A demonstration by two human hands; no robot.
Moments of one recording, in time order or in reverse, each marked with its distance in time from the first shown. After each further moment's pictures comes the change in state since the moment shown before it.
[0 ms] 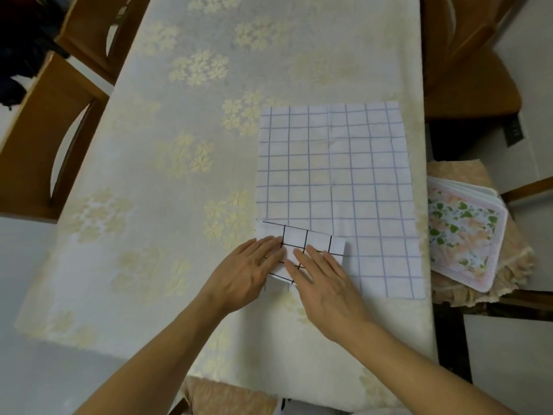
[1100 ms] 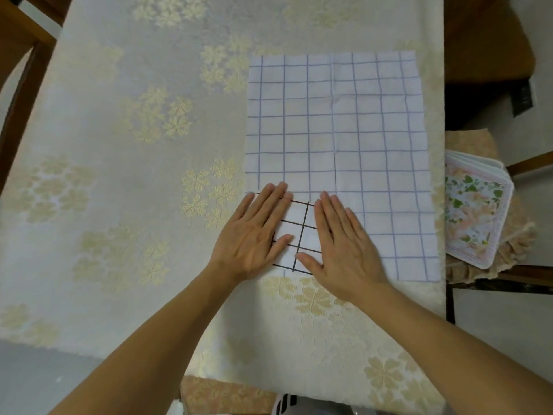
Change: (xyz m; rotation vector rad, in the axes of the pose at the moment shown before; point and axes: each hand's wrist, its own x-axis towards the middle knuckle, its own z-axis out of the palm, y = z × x) left_hand 0.038 -0.005 0.044 0.067 -0.051 -0.184; right_hand 0.021 0.043 0.026 -0.121 -0.074 0.195
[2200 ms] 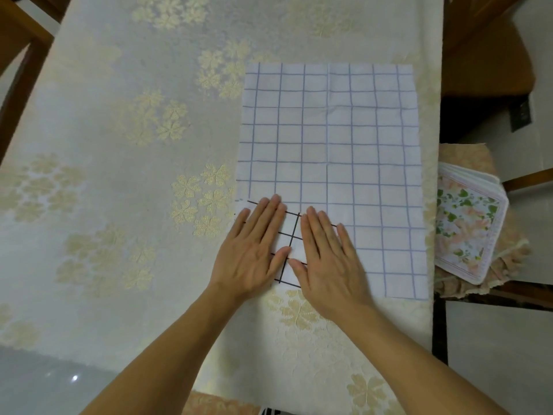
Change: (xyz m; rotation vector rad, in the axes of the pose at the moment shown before) left_hand -0.002 0.029 0.002 -0.057 0.003 -0.146; right_hand -0.003 -0.005 0.001 0.043 0.015 0.015
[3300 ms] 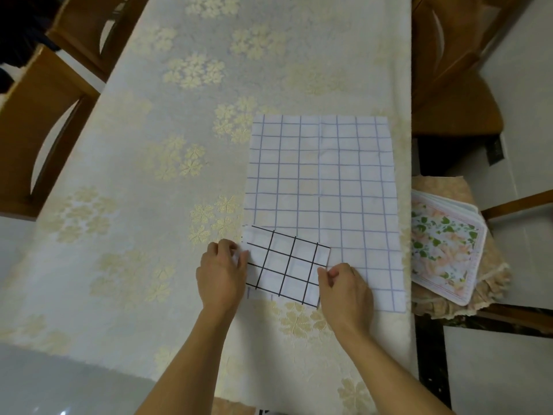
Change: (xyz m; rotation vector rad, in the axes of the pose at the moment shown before) left_hand -0.022 -0.005 -0.036 -0.403 0.273 -0.713; right_hand -0.022 -0.005 -0.040 0.531 0.116 0.684
